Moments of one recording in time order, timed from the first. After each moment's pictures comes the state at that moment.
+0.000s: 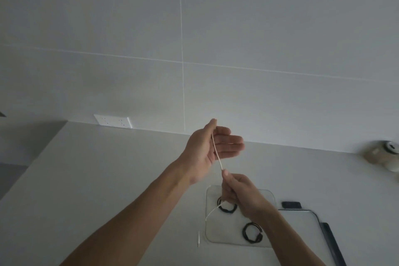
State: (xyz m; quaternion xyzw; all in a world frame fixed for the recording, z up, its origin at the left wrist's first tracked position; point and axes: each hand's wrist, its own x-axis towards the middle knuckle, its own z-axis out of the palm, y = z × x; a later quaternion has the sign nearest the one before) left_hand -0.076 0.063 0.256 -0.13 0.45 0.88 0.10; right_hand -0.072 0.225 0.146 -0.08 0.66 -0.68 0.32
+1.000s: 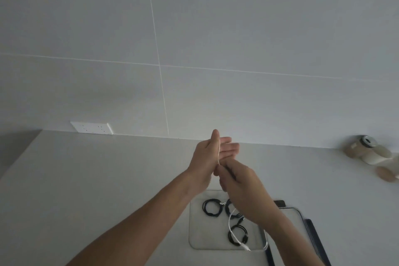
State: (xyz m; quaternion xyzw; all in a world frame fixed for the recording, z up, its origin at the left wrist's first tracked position) left_hand -0.095 0.126 0.240 -0.17 0.59 0.78 0.10; right_hand -0.064 0.250 0.239 -0.17 0.86 -0.46 0.11
